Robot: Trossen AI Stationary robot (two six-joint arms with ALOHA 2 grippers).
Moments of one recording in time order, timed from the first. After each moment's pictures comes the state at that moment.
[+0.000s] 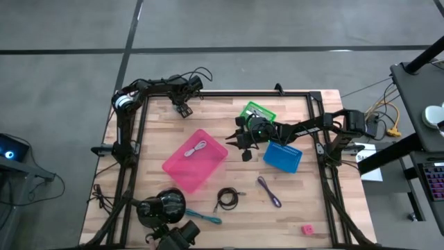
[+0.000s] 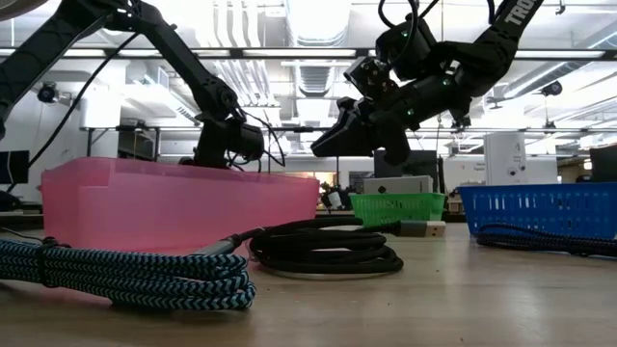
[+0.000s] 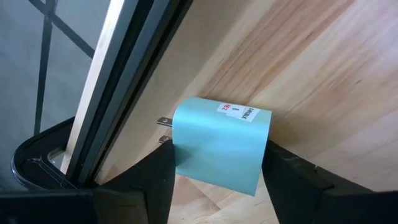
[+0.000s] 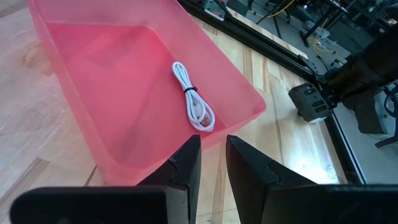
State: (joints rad) left arm 0.79 2.01 1.37 -0.93 -0.42 0.11; right arm -0.18 1.71 0.76 0.53 -0.15 -0.52
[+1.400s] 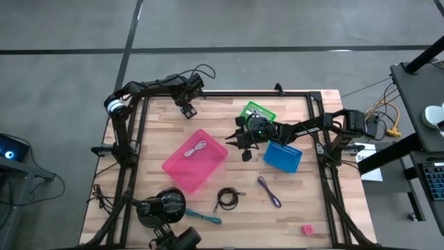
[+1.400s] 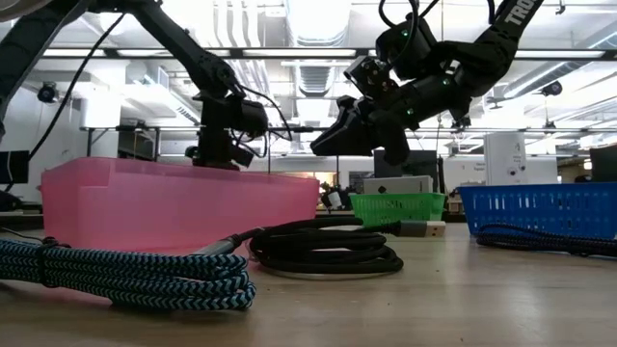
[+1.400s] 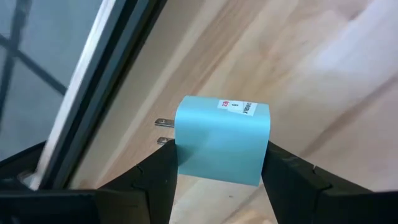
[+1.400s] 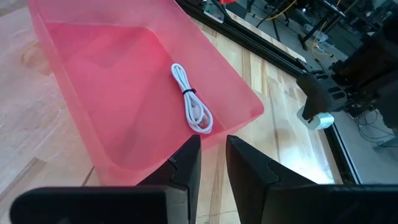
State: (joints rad) left arm 0.74 1.87 1.36 -0.93 -0.28 0.11; right arm -0.18 1.71 0.76 0.54 -0.15 -0.54
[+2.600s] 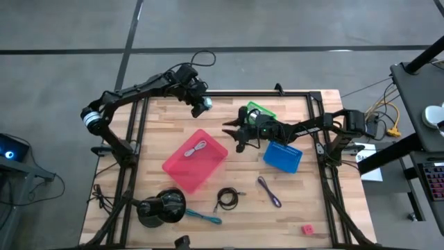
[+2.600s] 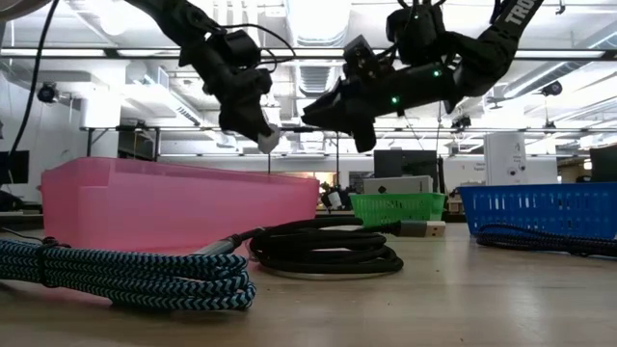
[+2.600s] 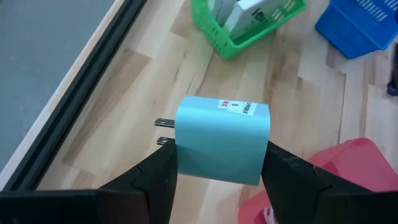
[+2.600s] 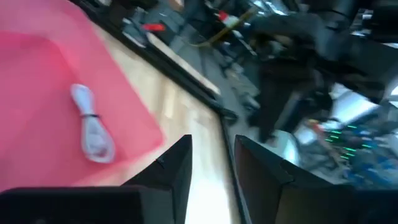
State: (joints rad) left arm 0.67 1.57 1.30 -0.64 0.32 0.17; right arm -0.18 1.71 0.76 0.79 0.06 -0.73
